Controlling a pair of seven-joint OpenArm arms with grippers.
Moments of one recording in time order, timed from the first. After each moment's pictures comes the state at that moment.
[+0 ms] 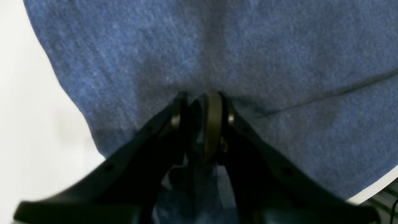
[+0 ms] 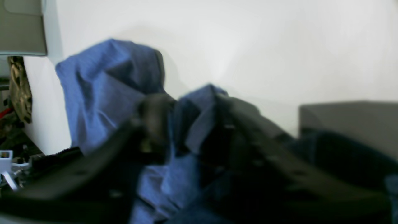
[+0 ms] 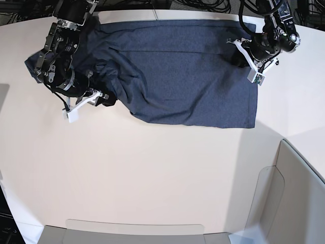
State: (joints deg) left arm 20.2 -8.8 -25.5 103.0 -27.5 -36.4 64.3; right arm 0.9 1.1 23.8 93.5 44.0 13.7 -75.1
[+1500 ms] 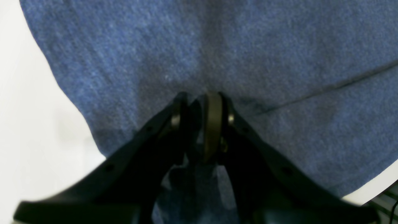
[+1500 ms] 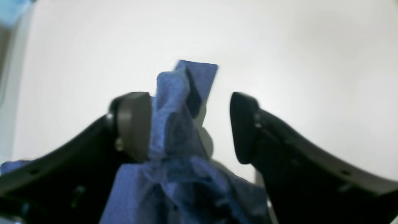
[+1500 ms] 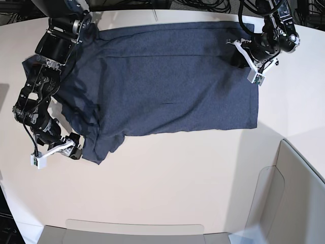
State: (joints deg) left arm 20.2 -8.8 -25.5 102.9 -27.5 -36.4 64.0; right arm 18.6 7.2 25.3 86.8 27.1 13.7 -61.8
